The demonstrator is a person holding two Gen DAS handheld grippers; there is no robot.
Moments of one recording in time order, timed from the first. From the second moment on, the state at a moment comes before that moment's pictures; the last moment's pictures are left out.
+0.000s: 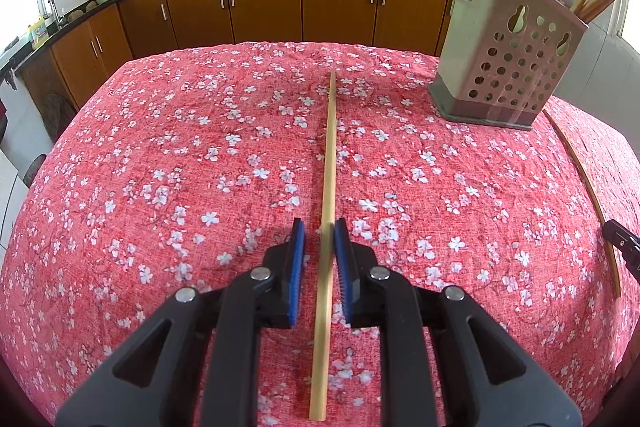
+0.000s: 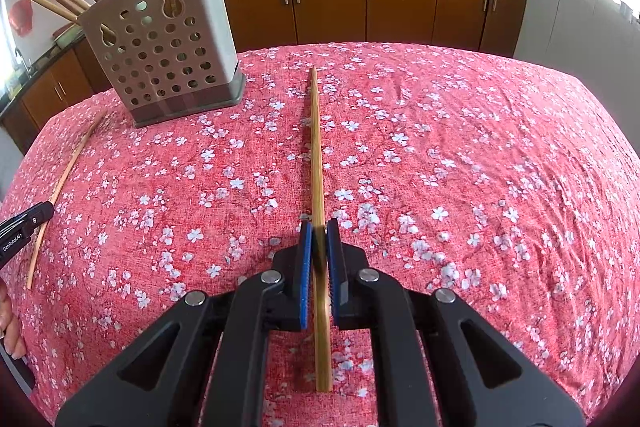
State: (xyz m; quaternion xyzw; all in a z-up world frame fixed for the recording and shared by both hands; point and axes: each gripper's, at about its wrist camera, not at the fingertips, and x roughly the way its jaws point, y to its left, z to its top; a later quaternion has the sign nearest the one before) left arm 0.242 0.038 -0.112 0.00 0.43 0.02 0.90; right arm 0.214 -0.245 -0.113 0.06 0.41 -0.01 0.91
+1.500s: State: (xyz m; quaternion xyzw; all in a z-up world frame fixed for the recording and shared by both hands) left arm 0.224 0.045 -0.108 0.02 0.43 0.01 0.90; right arm 0.203 -0.248 -0.110 0.08 0.41 0.00 0.91
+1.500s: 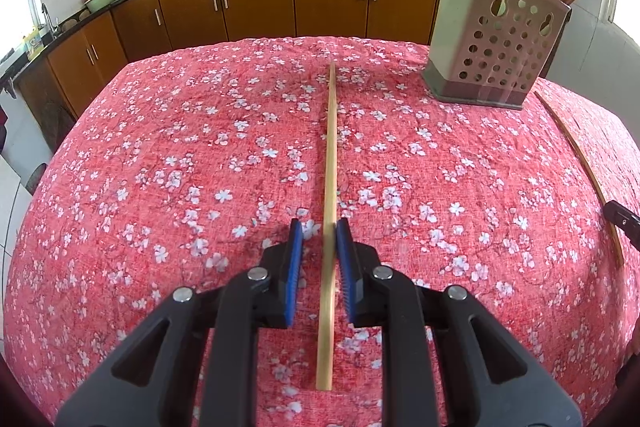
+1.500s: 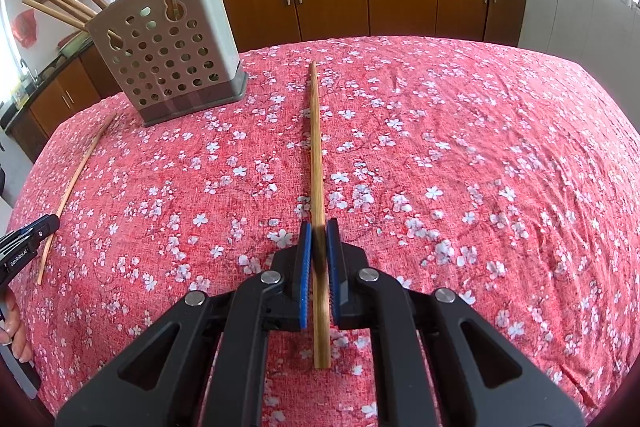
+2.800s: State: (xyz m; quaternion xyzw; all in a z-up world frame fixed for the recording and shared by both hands) left arm 0.163 0.045 0.038 -0.02 0.25 -0.04 0.97; right arm 0.155 -0.265 0.000 0.08 0.24 -0.01 0.97
